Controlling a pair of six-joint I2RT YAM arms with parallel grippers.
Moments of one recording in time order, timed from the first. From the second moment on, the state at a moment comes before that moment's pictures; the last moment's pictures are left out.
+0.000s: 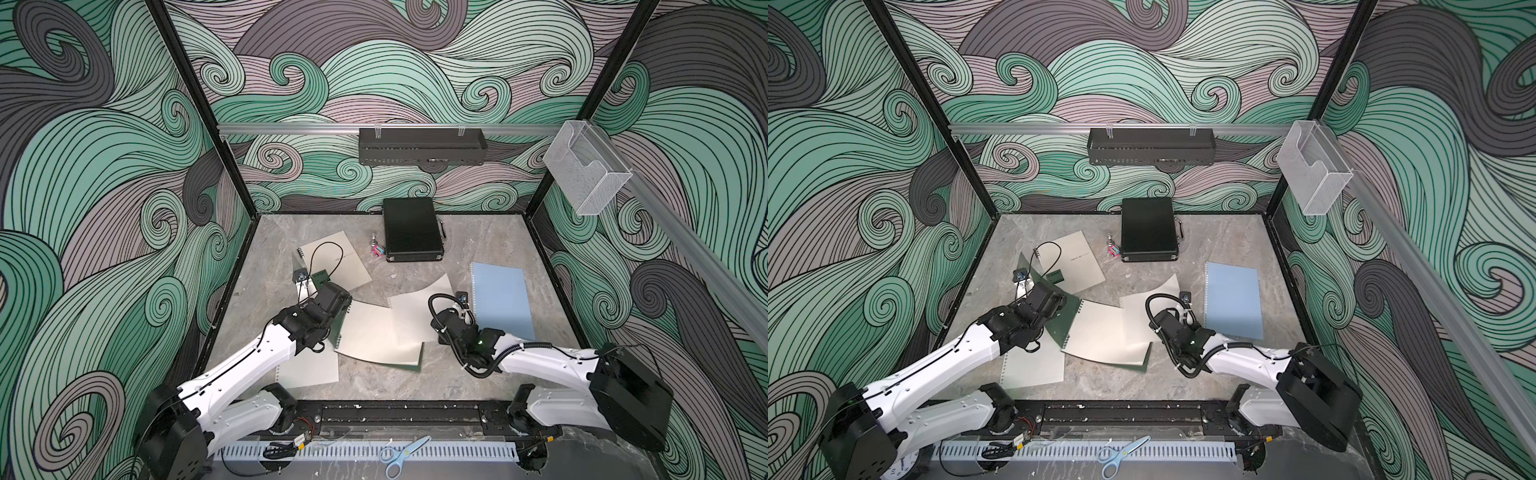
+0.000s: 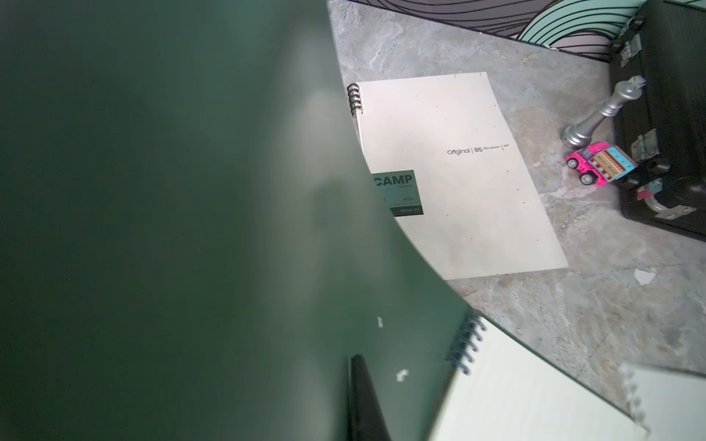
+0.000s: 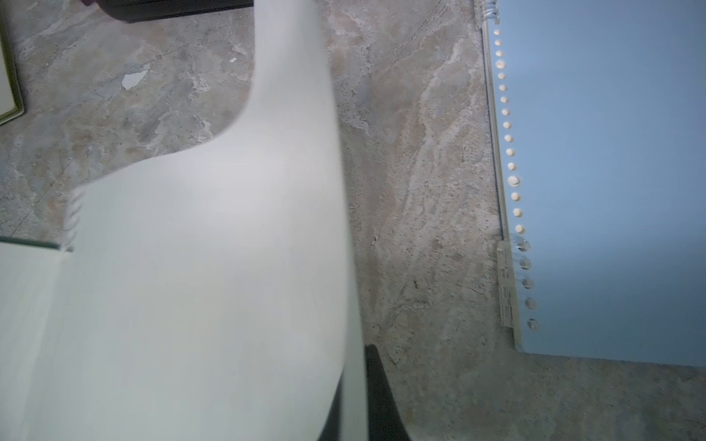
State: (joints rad) left arm -0.63 1.03 0.72 -0.69 -0.73 -0.81; right arm 0.90 1.25 0.49 -0.26 0.59 0.81
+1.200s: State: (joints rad) left arm -0.88 1.05 0.80 -0.48 -0.34 -0.42; right arm 0.80 1.06 0.43 -0.25 0.54 0.89
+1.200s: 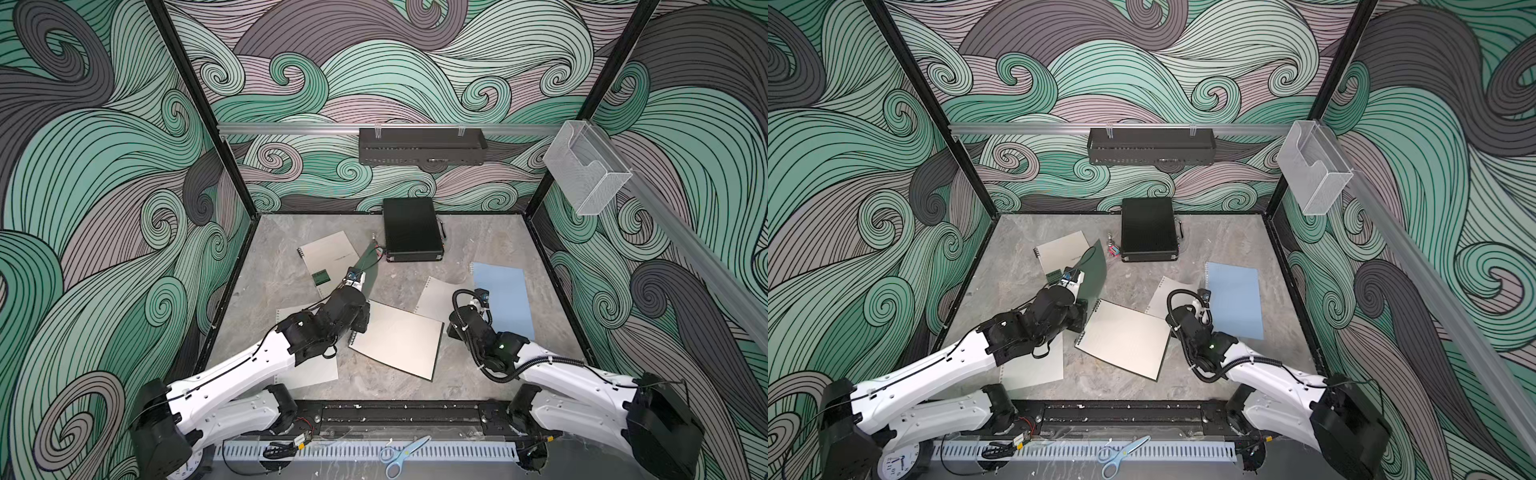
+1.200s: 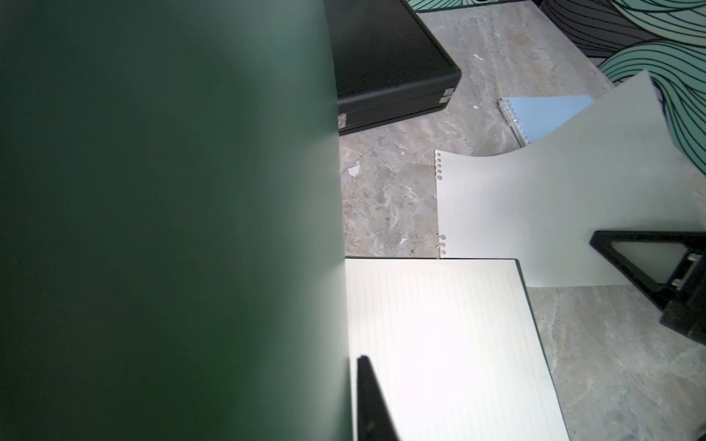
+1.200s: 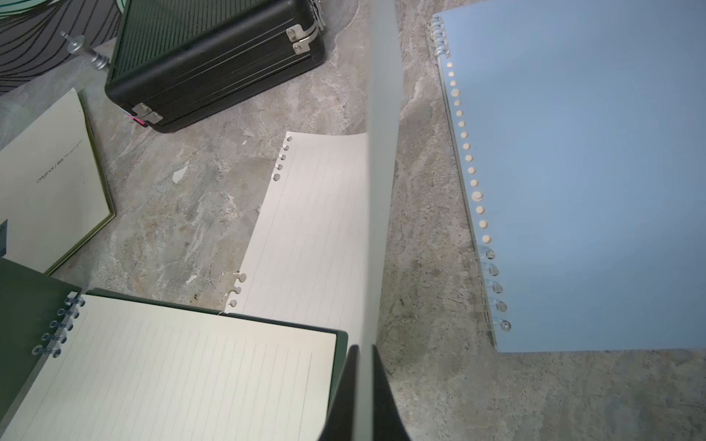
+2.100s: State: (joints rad) left arm -1.14 1.06 0.71 -0.22 -0.24 -0.48; right arm 0.71 0.74 0.40 -0.44 0.58 0.86
